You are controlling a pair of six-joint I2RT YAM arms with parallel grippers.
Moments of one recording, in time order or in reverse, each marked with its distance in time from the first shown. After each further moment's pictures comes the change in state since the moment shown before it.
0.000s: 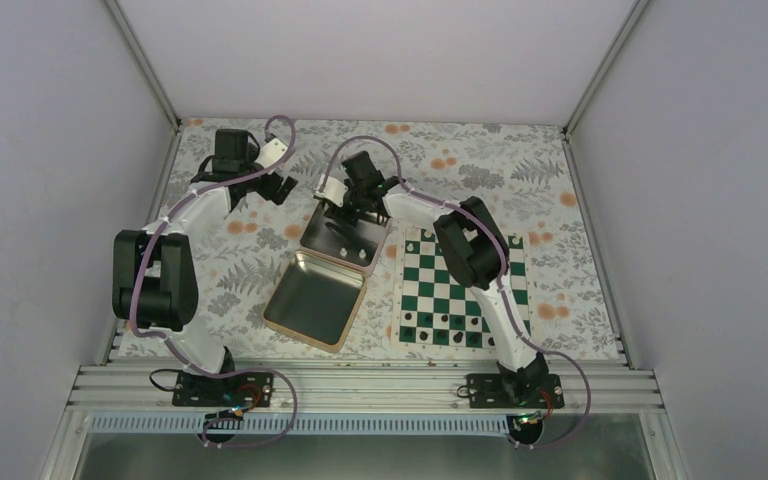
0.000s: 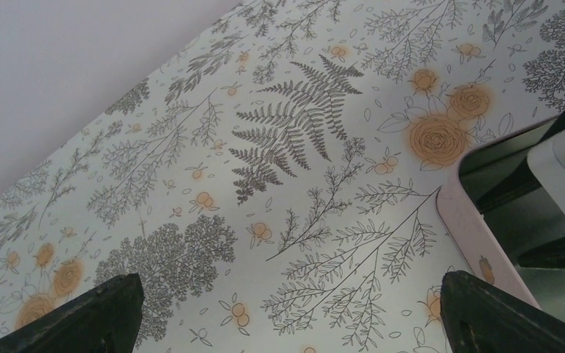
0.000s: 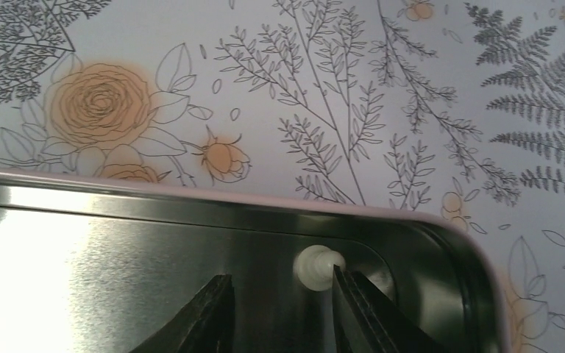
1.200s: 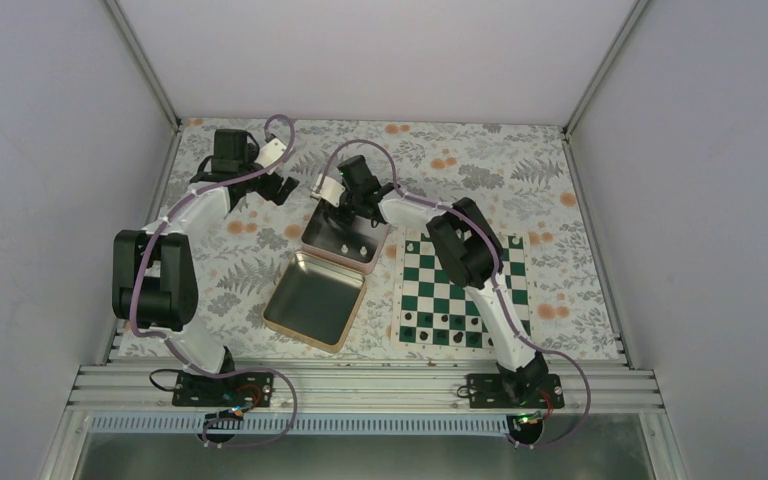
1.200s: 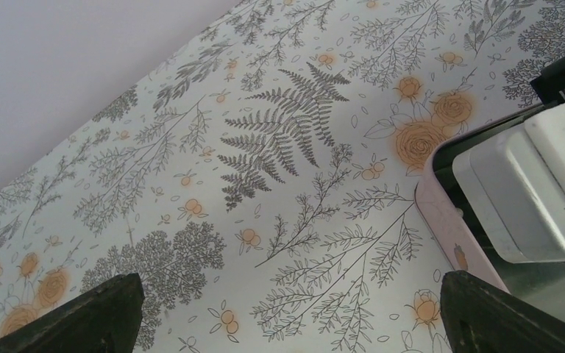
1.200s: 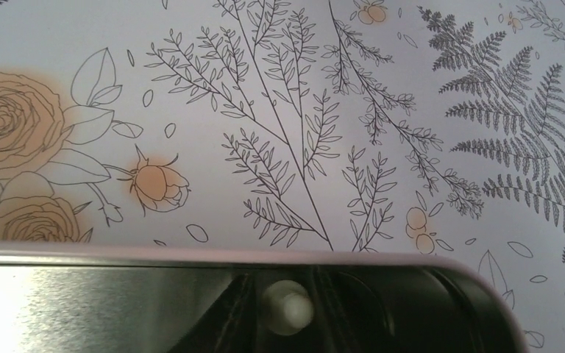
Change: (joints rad) left arm 0.003 0.000 -0.001 0.000 0.041 -0.003; right arm 0.021 0.043 -0.011 0.140 0.109 0.027
